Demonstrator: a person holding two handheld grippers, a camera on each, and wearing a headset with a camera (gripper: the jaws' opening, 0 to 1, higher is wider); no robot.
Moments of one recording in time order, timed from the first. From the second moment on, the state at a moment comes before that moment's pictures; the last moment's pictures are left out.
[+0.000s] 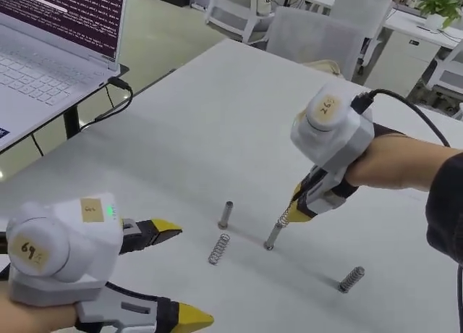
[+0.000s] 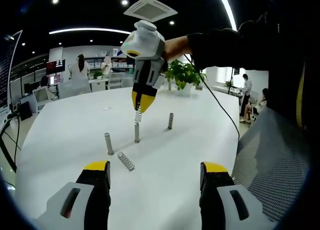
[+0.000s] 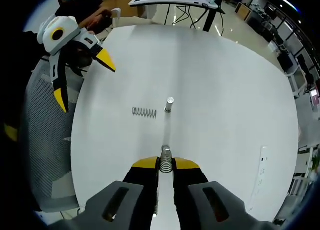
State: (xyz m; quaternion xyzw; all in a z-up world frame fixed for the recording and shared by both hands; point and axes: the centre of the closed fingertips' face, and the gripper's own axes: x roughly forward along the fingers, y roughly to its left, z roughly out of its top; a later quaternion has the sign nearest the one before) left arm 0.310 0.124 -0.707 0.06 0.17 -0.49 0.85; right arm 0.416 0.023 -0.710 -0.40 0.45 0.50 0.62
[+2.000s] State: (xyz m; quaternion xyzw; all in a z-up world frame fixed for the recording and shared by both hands) left arm 0.313 0.131 -0.712 0.06 0.18 -0.48 0.86; right arm 0.422 0.023 -0.773 -0.38 0.49 0.48 0.62
